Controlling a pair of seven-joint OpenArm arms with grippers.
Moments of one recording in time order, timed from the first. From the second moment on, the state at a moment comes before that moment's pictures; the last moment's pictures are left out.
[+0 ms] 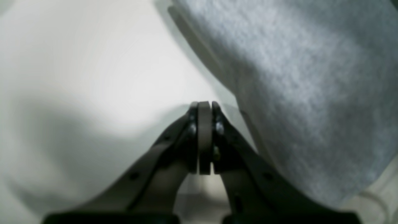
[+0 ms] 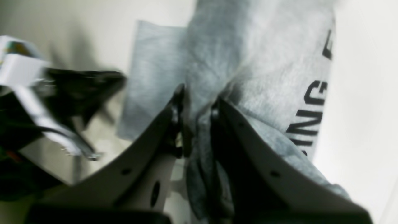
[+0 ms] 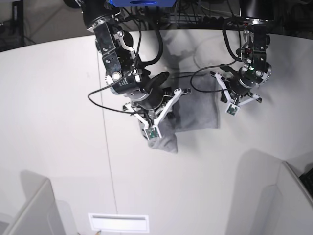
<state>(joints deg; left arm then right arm) 10.6 -16.1 -4.9 92.2 -5.1 -25.3 41.0 -1.0 -6.3 -25.7 106.5 10.6 -7.6 -60.9</state>
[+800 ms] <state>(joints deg) 13.9 -16.0 -5.3 95.6 -2.6 -25.5 40.9 3.3 -6.8 -29.6 91.2 14.6 -8.1 -54.5</state>
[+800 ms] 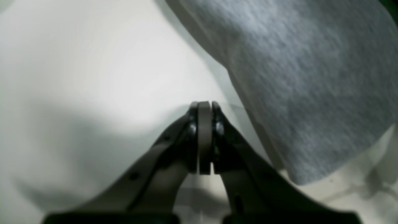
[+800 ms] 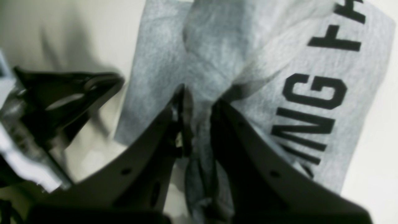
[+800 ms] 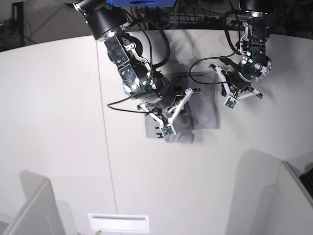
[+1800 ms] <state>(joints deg) 27.9 -14.8 -34.0 103.6 -16.0 -25.5 40.9 10.0 -7.0 -36.4 83.0 22.3 -20.7 -52.0</state>
